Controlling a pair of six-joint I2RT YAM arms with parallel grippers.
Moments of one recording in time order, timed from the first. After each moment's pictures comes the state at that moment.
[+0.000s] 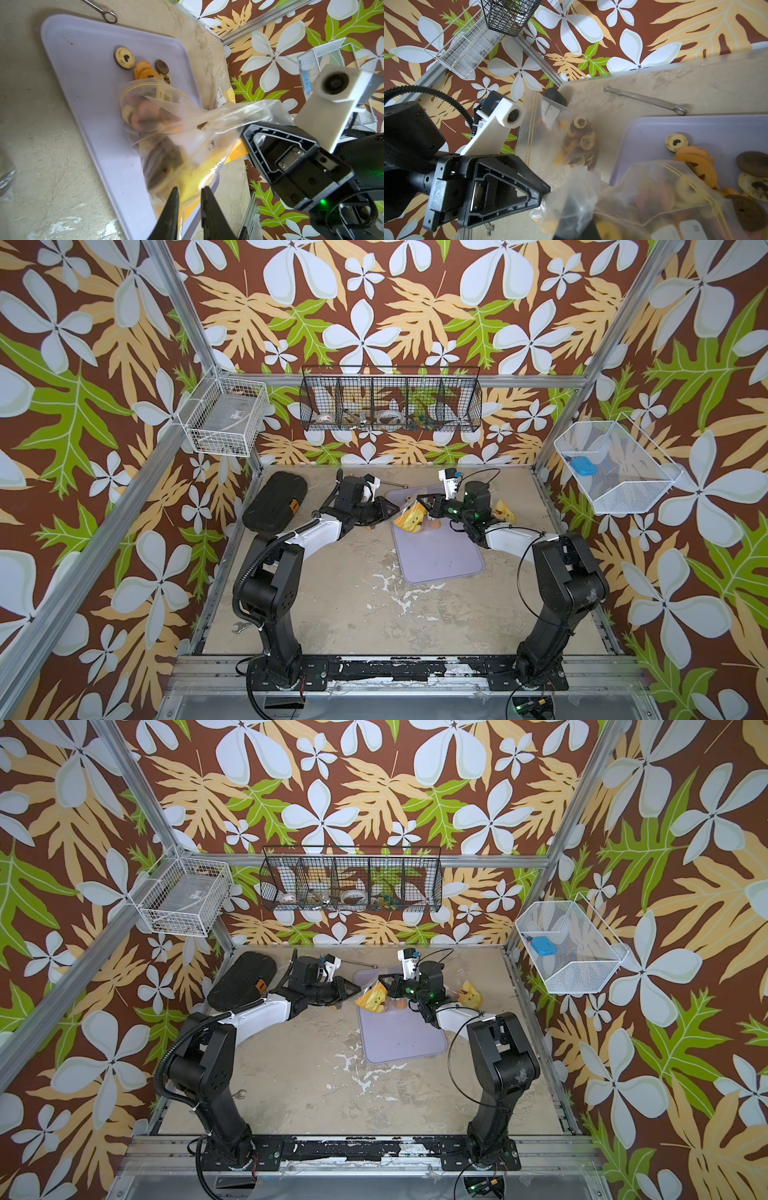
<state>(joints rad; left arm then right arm) -0.39 1.81 1.19 0.05 0.60 -0.75 0.31 1.81 1.04 0.51 -0.61 0.53</state>
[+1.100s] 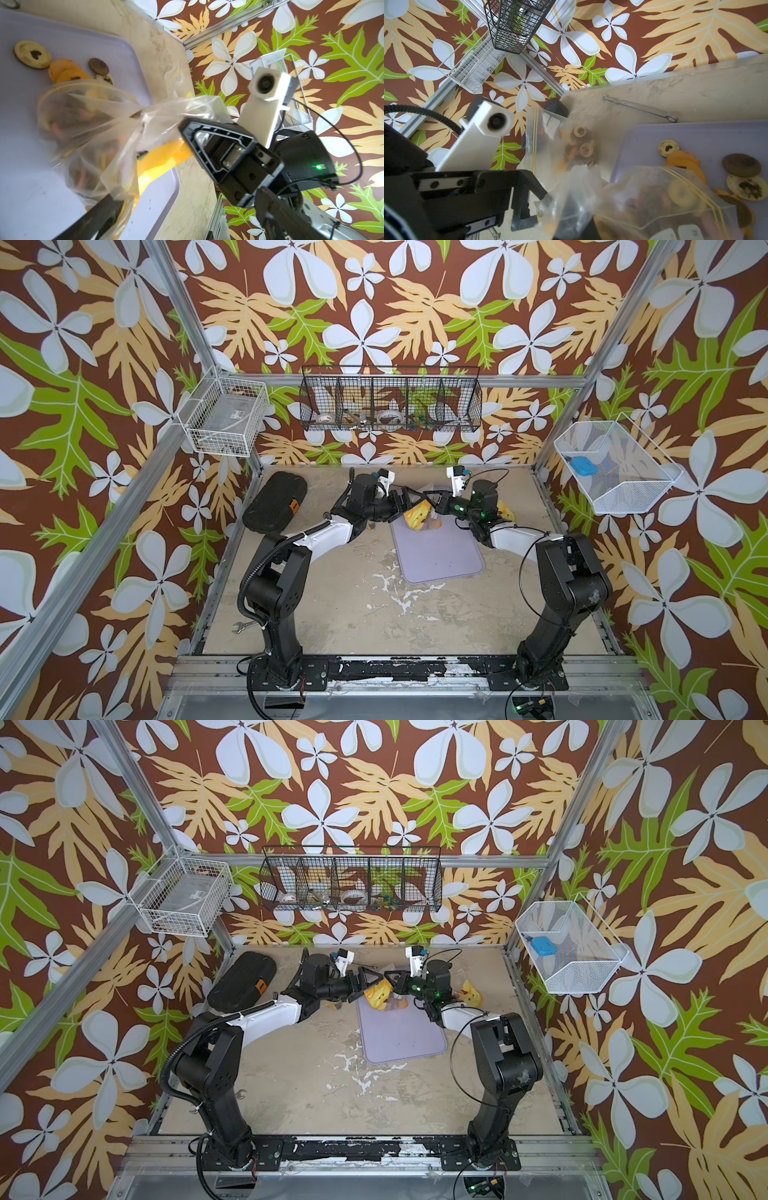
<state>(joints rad) -0.49 1.82 1.24 0.26 0.62 -0.97 0.26 1.81 1.03 0.56 -0.64 0.59</state>
